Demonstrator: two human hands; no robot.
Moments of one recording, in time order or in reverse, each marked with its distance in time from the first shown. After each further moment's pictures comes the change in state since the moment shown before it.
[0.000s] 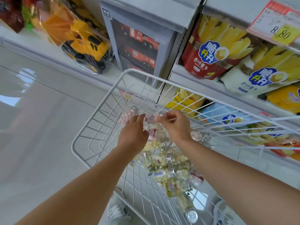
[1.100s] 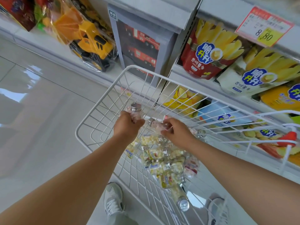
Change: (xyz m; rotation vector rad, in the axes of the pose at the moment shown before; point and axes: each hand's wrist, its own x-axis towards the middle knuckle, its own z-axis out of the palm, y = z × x) left_hand -0.016 0.001 -0.011 -0.457 0.152 -0.328; right_hand -0.012 0.020 -0.036 -0.515 -0.453 -0.208
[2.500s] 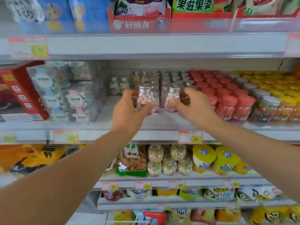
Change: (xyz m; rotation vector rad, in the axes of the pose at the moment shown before) left_hand -0.349 0.519 -0.055 -0.153 0.128 1.138; right_hand -0.339 -0.078 -0.556 0.044 1.144 -0.338
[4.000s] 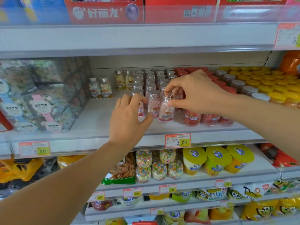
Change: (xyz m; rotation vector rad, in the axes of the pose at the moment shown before) left_hand 0.013 -0.012 0.054 0.361 0.014 0.383; right_hand 0.033 0.006 -0.056 -0.520 -0.205 -0.282
